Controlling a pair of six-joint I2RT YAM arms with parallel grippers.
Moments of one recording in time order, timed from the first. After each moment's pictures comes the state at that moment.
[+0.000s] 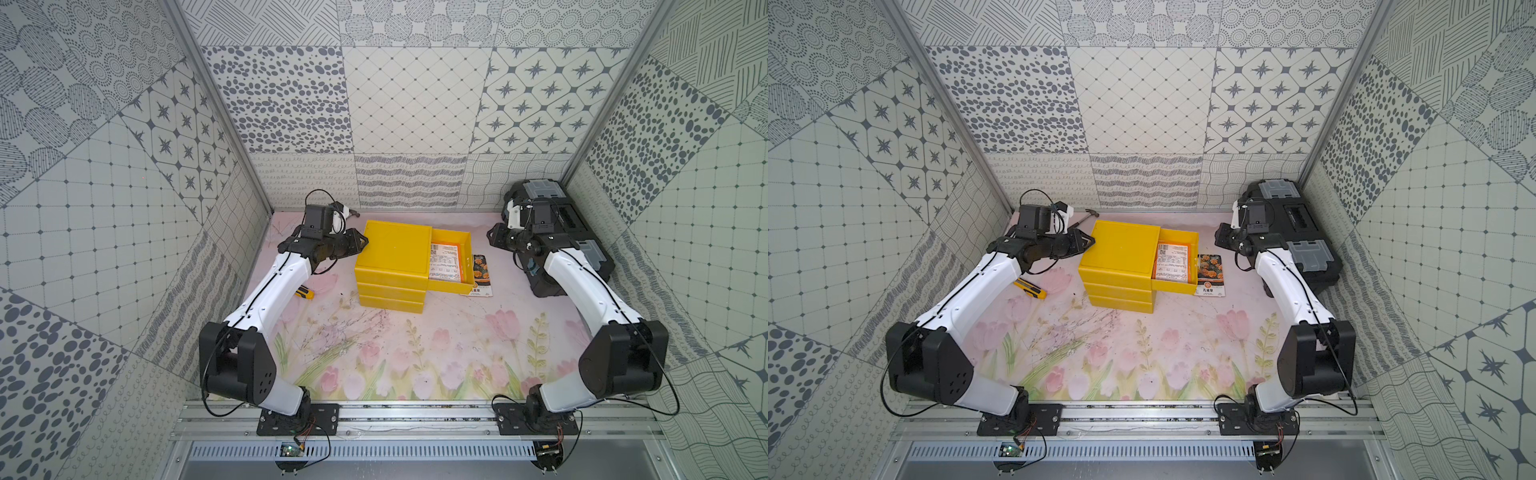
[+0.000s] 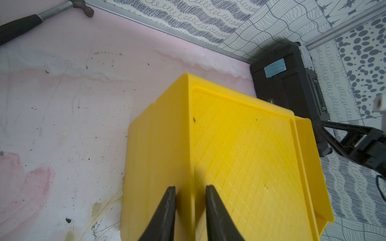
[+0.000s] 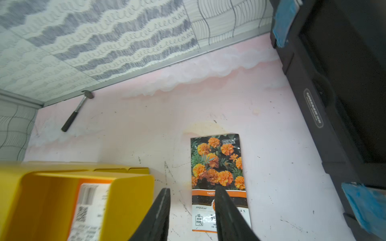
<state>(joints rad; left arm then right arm) -0.17 1.52 1.33 -0.53 0.40 -0.42 0.15 1.48 1.34 -0.54 -0.11 0.34</state>
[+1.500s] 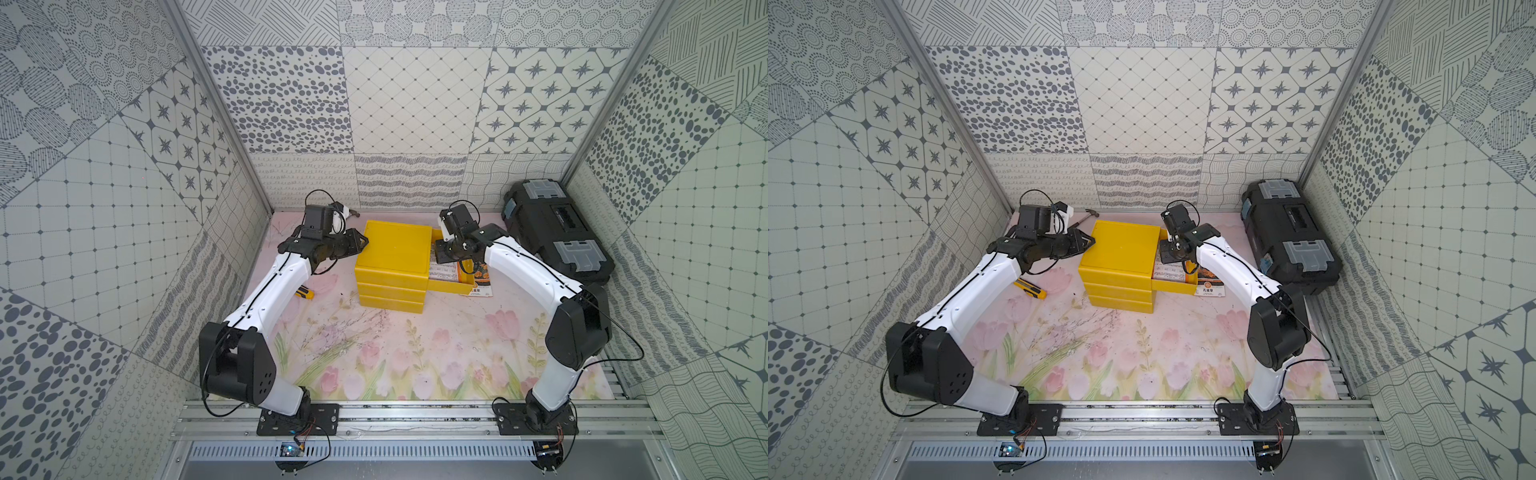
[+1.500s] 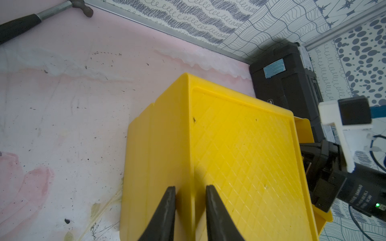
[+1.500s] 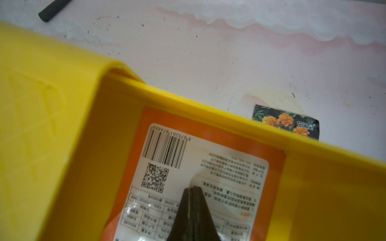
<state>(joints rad) -0.17 1.52 1.33 -0.52 0.40 -0.42 0.54 1.78 1.59 -0.78 0.07 0.28</state>
